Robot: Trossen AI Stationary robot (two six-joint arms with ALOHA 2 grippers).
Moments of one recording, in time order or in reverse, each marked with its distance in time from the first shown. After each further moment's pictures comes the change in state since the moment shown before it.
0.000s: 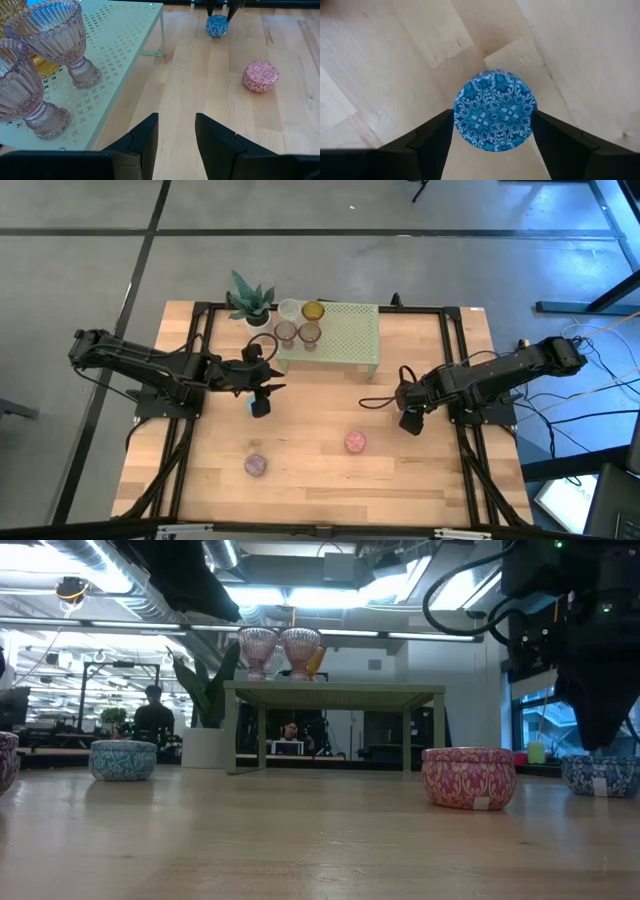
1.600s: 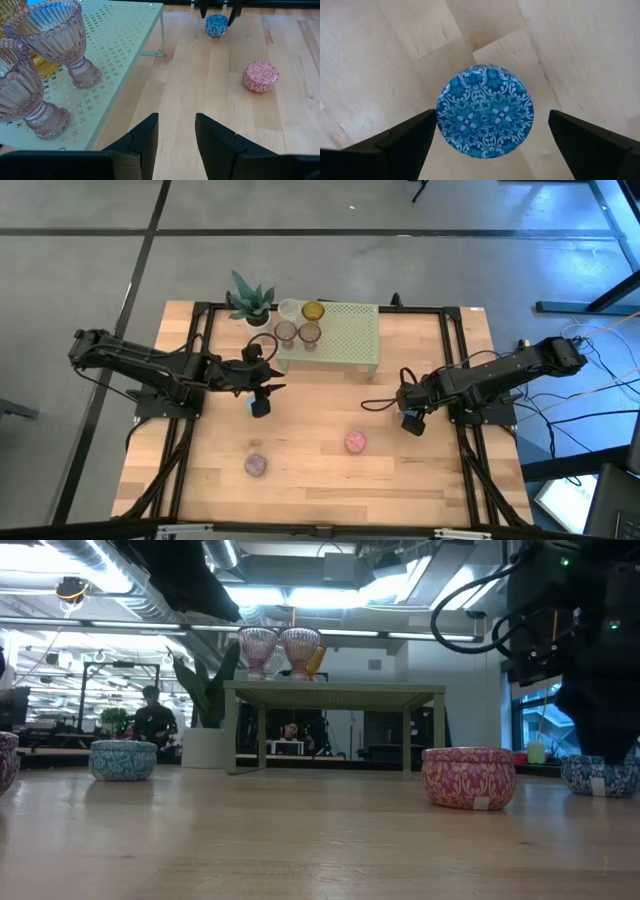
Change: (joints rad) left arm 0.000 0.000 0.000 0.000 0.000 0.000; right arm 0.000 -0.002 -0.066 0.048 0.020 -0.054
